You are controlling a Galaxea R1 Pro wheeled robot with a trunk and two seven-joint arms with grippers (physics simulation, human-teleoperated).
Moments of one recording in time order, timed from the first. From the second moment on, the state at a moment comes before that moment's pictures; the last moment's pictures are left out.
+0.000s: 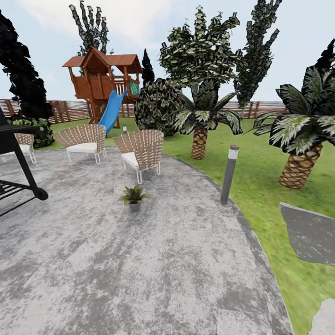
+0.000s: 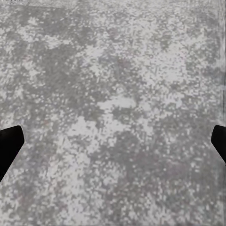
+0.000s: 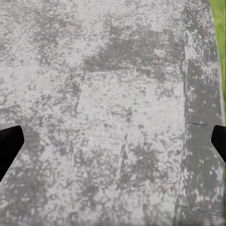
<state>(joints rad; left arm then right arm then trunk) -0.20 0.05 0.01 -0.29 0.01 -0.30 -0.01 -0.06 -0.05 -0.24 -0.53 0.00 -0.26 0.01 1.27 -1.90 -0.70</state>
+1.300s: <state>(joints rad) -0.20 0.05 0.01 -0.29 0.00 -0.30 -0.01 -0.06 -0.05 -0.24 -0.53 0.00 -0.26 0.01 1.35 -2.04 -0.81</state>
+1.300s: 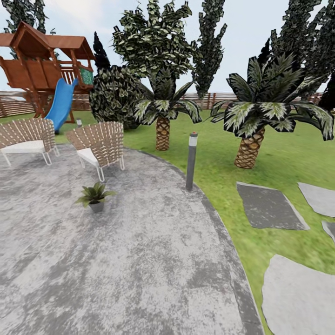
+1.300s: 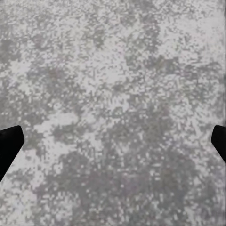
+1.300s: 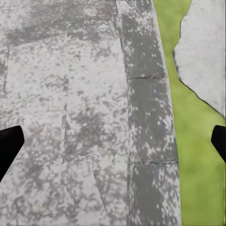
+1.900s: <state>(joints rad) -0.20 0.05 0.01 -0.29 0.00 -0.30 -0.01 -0.06 -0.05 -0.24 -0.53 0.00 -0.26 0.01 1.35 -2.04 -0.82</state>
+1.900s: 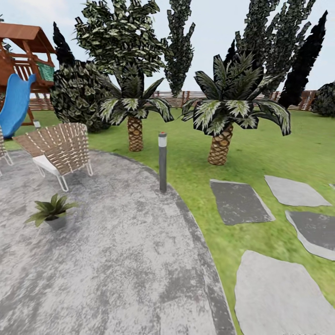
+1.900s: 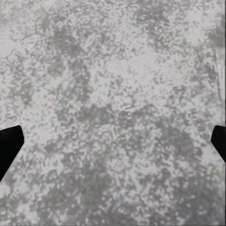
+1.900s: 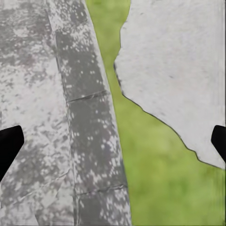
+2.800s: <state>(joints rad) -0.20 0.06 0.01 -0.29 0.00 -0.30 0.00 -0.06 -0.05 -0.24 -0.53 0.00 -0.26 0.01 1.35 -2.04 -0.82</state>
